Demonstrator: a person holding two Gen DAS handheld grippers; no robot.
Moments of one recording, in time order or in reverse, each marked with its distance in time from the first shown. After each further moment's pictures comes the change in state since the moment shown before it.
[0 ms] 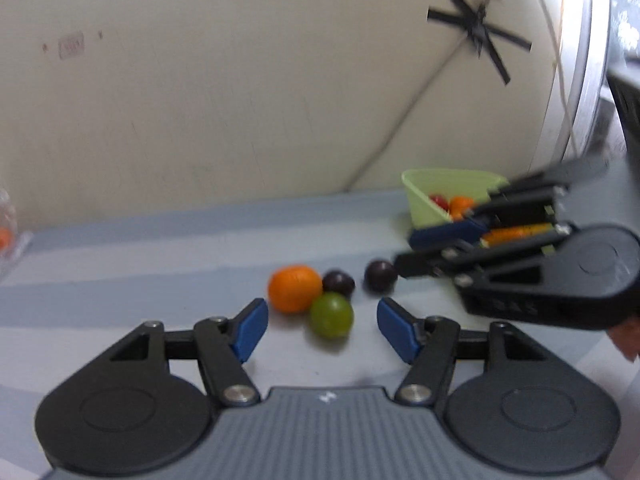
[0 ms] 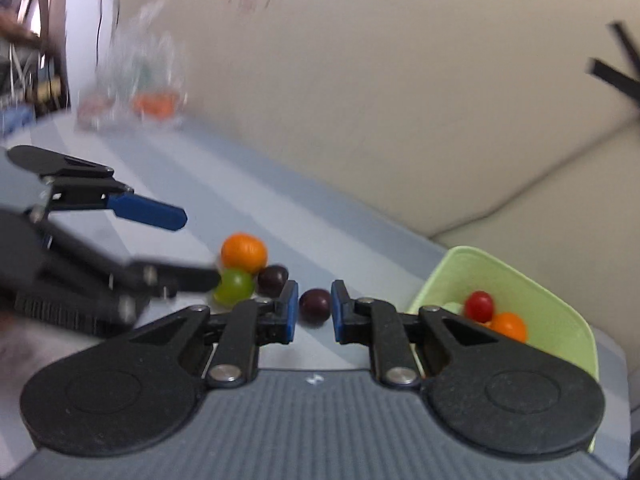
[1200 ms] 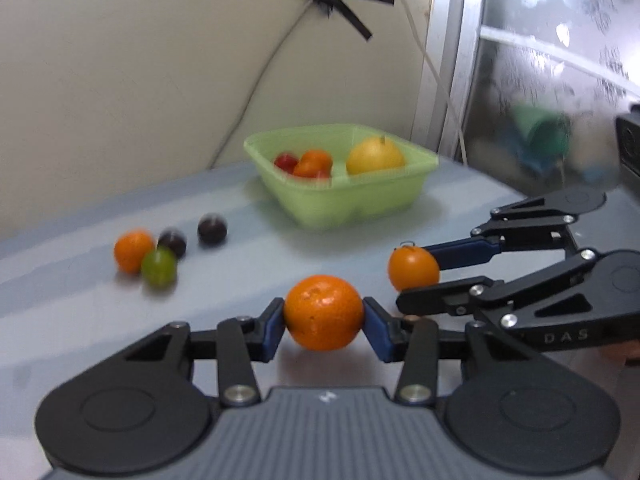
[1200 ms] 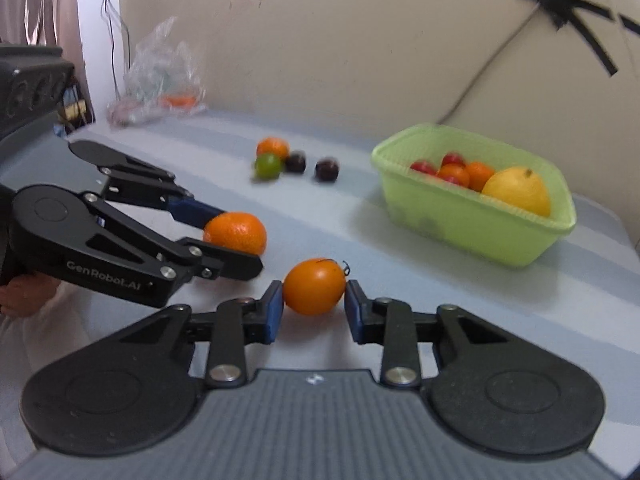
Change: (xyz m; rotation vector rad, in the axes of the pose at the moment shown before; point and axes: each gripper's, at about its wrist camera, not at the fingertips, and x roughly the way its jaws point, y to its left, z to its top) left arm -0.029 -0.083 -0.017 0.171 0.026 -0.208; right arm -0.105 -0.001 -0.119 0.185 -0.076 0.062
